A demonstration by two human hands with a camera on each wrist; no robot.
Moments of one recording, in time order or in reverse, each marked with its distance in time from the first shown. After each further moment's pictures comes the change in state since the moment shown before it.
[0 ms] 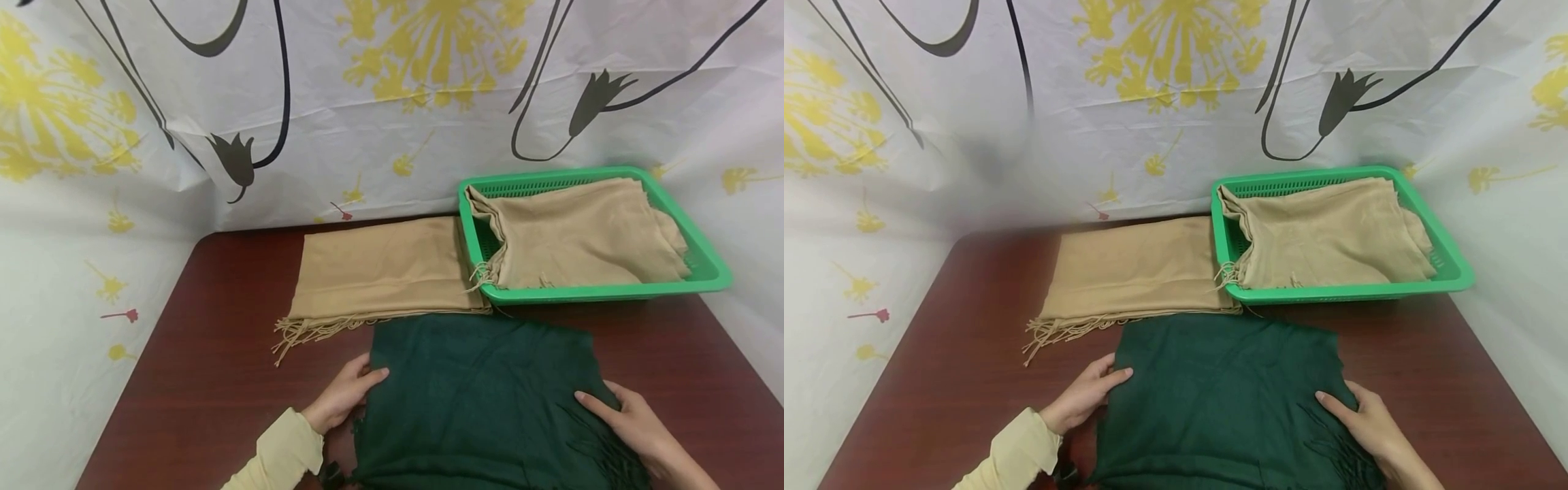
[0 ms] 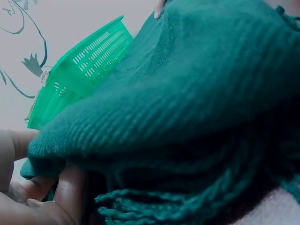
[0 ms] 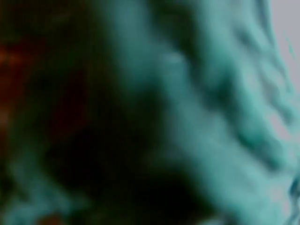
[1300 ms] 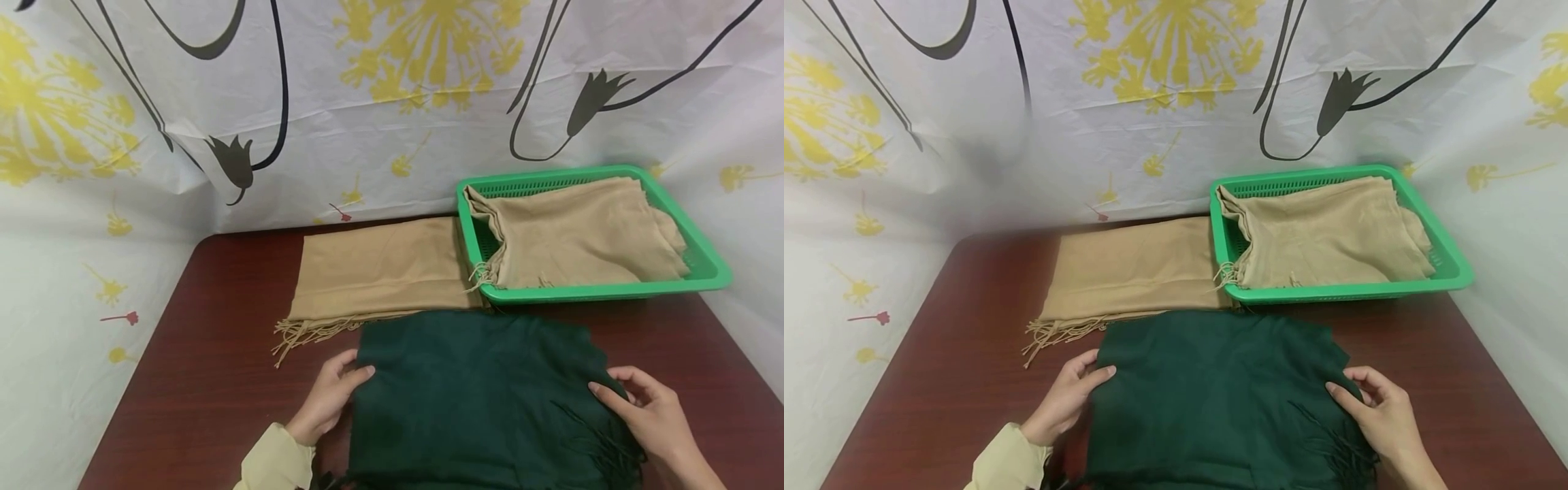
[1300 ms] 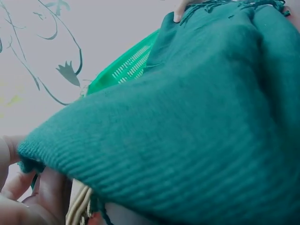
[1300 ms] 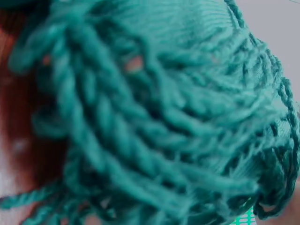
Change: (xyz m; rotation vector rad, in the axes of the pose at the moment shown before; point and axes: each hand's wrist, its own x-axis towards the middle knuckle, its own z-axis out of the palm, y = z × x) left_hand -0.020 0.019 0.004 -0.085 0.189 0.106; right_hand -0.018 -0.009 0.007 -0.152 0.484 -0.305
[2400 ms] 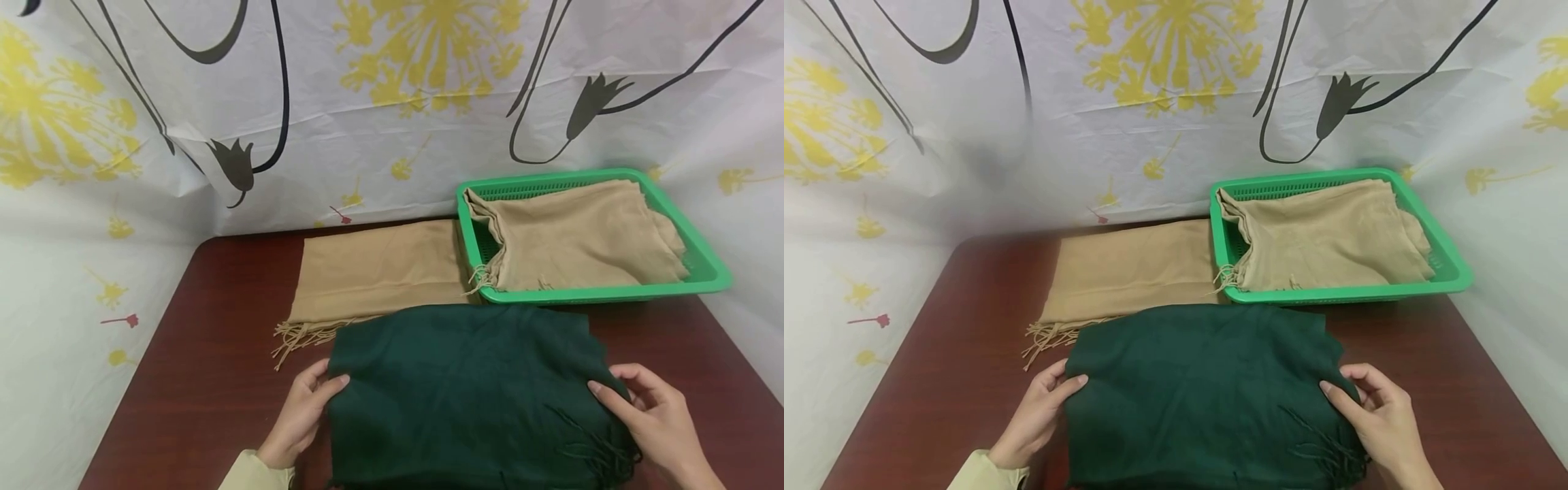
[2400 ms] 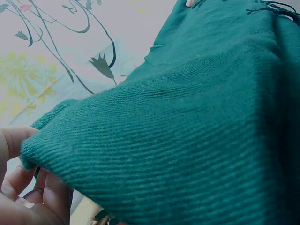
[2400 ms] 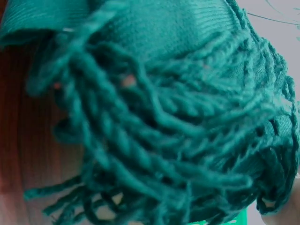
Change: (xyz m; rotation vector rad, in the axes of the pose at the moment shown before) left_hand -0.029 0.007 -0.018 -0.085 0.066 0.085; right_hand -0.007 -0.014 -0.001 0.076 0.068 -0.151
